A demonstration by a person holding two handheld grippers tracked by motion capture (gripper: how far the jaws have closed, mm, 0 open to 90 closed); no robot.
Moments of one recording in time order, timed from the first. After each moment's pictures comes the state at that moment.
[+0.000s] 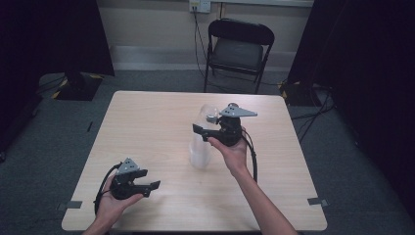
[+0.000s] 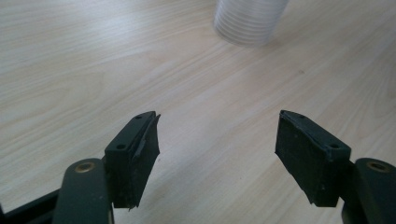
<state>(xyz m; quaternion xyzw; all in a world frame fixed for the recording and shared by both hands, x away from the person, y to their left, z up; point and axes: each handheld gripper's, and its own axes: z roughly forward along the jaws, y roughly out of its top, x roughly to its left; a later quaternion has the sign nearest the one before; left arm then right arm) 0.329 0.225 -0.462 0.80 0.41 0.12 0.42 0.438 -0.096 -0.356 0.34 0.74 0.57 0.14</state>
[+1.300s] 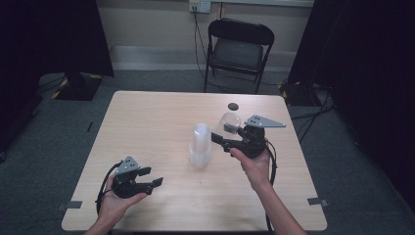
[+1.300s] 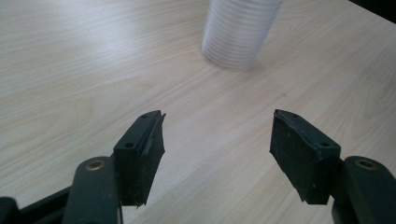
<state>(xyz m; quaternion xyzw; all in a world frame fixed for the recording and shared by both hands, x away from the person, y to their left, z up) 0.327 0.218 -0.452 0.79 0.40 0.12 0.45 0.394 -0.149 -0.343 0.35 0.72 0.58 0.11</state>
